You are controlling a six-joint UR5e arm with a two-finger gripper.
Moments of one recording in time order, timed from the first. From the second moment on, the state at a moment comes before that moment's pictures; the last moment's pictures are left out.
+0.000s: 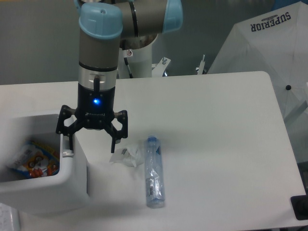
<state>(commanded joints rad) 2.22 -1.77 -1.58 -0.82 1.30 0.08</state>
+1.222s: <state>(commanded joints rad) 2.34 -1.77 -1.42 -0.83 1.51 0.48</state>
